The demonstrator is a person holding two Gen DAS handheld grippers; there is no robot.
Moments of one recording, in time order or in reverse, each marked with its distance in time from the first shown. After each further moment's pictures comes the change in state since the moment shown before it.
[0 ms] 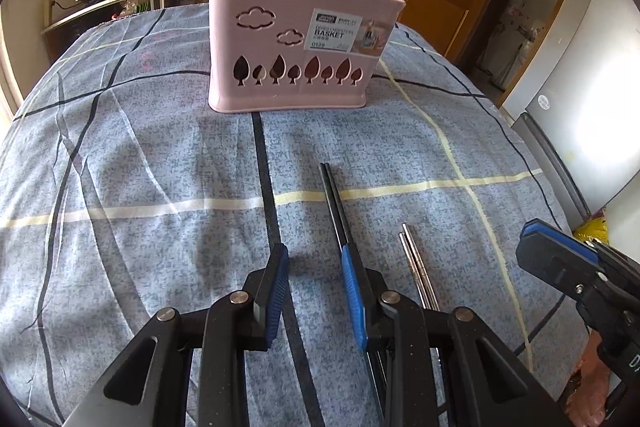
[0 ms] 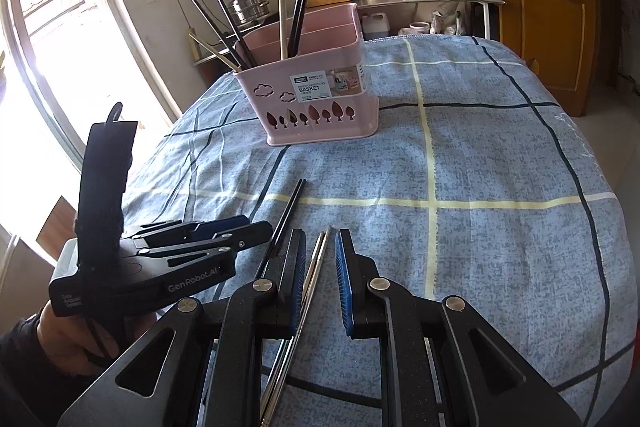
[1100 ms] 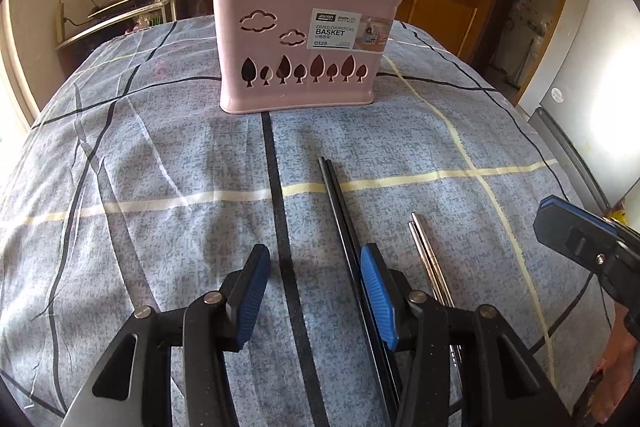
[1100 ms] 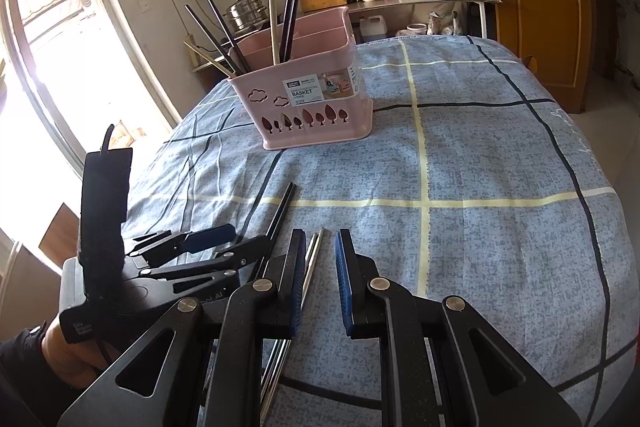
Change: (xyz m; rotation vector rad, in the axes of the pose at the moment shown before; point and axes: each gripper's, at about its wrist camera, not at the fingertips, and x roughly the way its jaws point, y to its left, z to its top) left arm -0.004 -0.010 -0.013 0.022 -0.040 0.085; right arm -0.005 -0.007 -0.001 0.017 -0.019 0.008
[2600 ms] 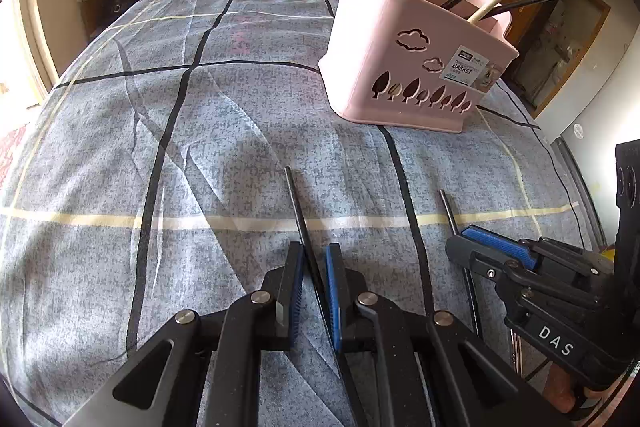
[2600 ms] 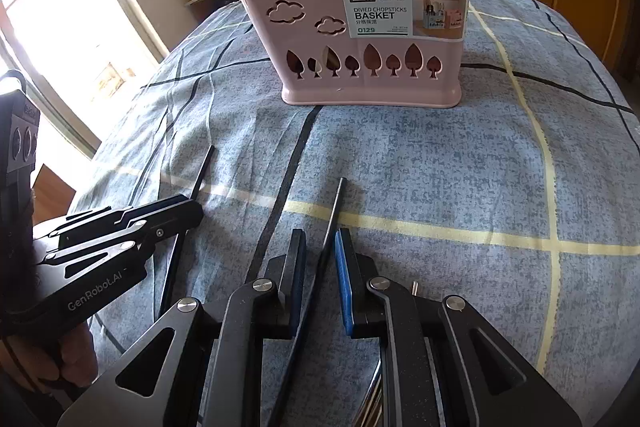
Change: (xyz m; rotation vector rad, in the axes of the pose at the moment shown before) left arm 0.003 0.098 0.026 -0.133 0.076 -0.013; right arm 0.115 0.046 0.023 -0.058 0.251 -0.036
